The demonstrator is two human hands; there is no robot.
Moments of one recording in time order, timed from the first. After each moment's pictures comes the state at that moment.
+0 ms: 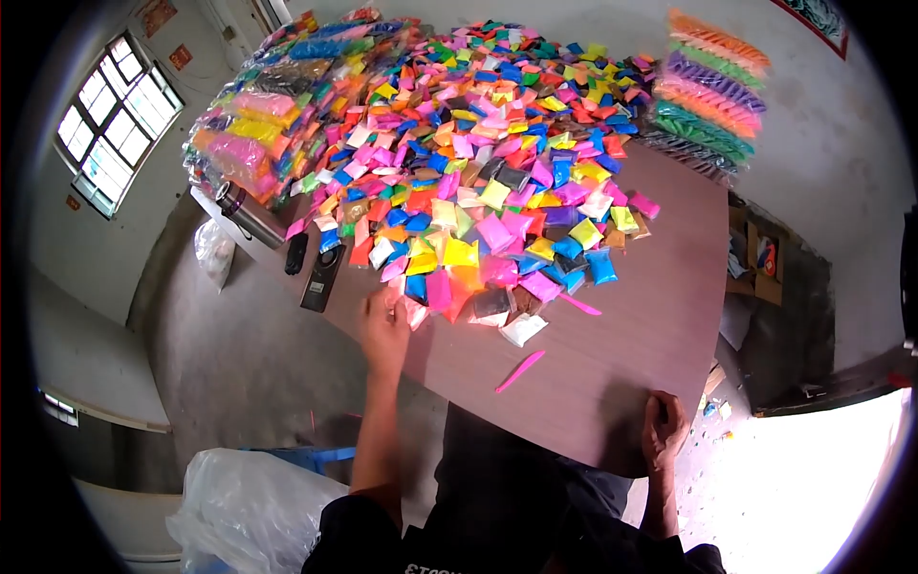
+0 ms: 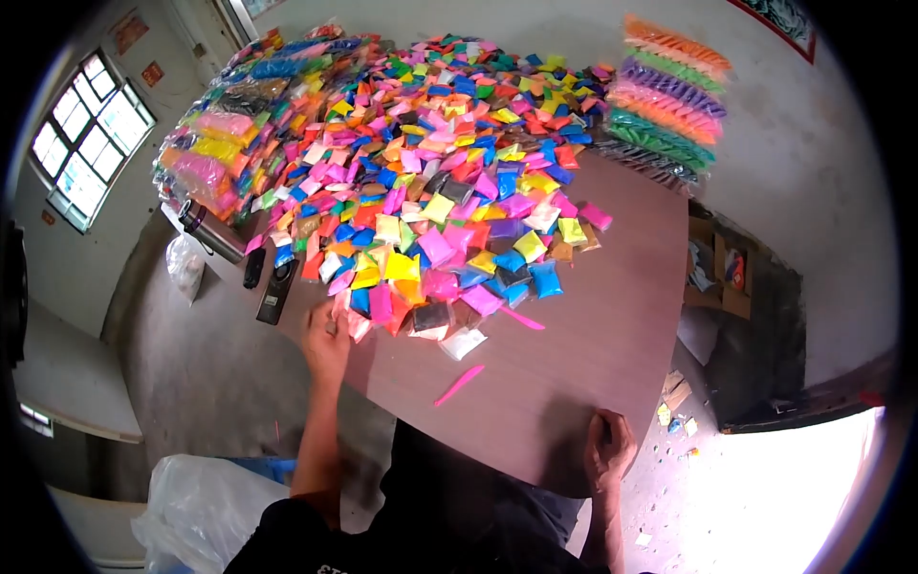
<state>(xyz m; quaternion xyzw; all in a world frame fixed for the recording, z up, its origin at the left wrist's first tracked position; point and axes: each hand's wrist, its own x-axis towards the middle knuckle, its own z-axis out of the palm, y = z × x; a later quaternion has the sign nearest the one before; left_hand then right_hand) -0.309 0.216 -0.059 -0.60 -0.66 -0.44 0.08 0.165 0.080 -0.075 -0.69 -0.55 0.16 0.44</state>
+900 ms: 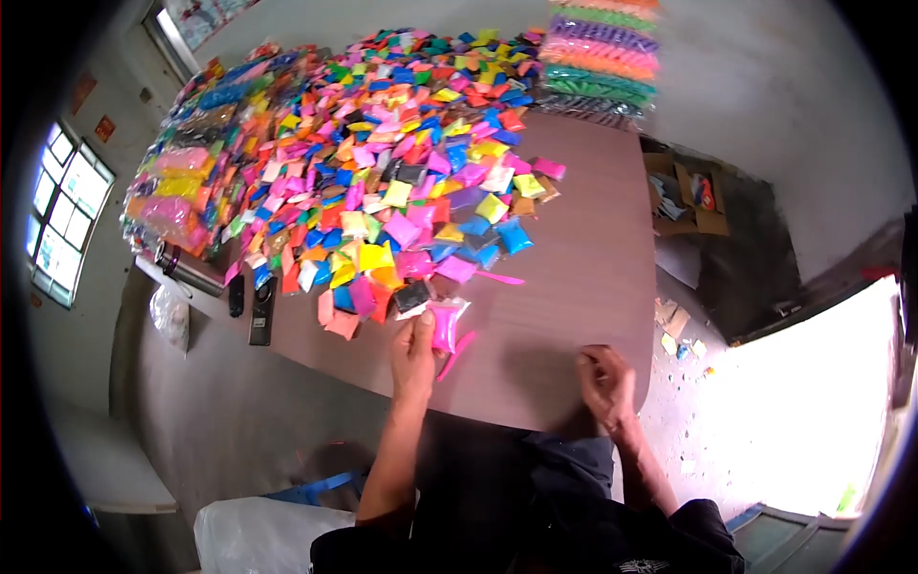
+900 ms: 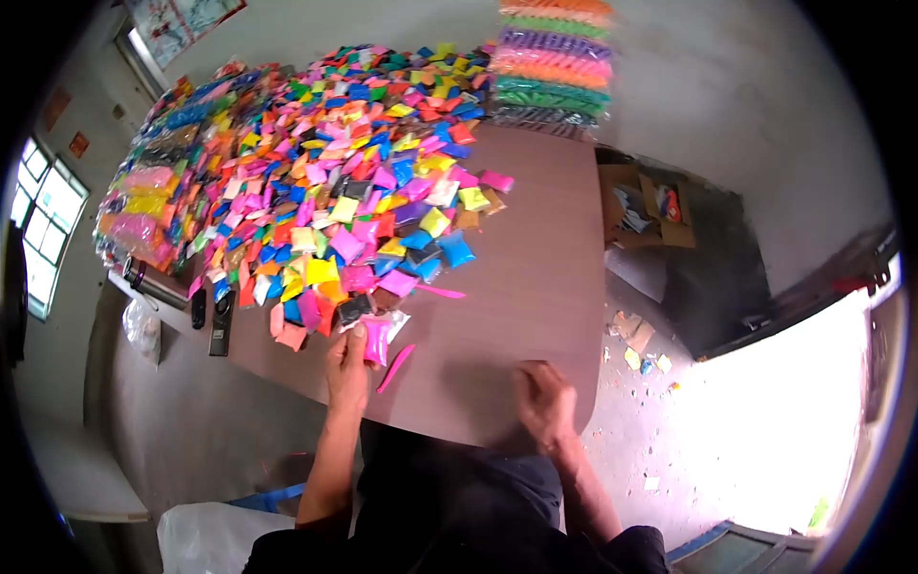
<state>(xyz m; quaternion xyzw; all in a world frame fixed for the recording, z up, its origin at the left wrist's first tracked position) -0.145 0.177 -0.030 -0.42 -0.53 -0.56 -0.48 0.143 0.078 -0.067 -0.64 -0.54 0.23 0.48</state>
